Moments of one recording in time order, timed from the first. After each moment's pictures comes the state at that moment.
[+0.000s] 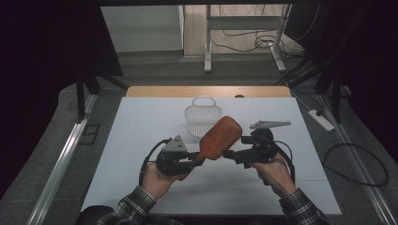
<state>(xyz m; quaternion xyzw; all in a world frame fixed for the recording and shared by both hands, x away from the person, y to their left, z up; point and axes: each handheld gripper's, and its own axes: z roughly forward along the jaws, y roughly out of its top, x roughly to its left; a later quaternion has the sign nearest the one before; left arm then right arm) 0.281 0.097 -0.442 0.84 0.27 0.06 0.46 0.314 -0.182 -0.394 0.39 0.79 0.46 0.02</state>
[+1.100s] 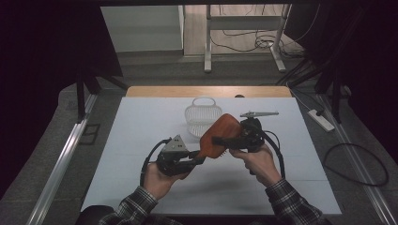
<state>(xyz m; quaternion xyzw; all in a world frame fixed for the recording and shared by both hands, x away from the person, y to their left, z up) 0.280 0.096 -0.442 0.84 0.28 0.07 0.47 0.343 -0.158 -0.397 0.42 0.77 0.49 -0.02</state>
